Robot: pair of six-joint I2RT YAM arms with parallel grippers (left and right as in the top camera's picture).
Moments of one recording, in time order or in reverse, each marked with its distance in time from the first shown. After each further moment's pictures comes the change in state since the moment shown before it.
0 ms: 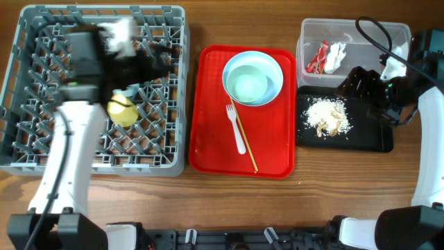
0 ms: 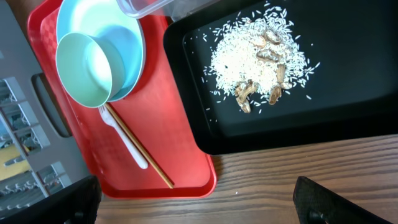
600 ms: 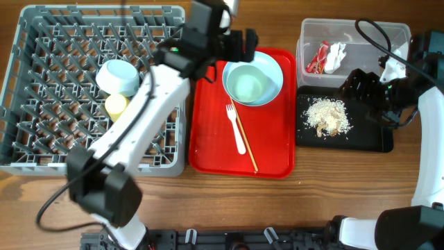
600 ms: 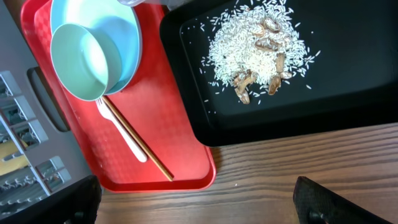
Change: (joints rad) left arm -0.466 0.346 0.430 -0.050 -0.442 -0.013; right arm 0.000 0.000 0.000 -0.031 0.000 0.000
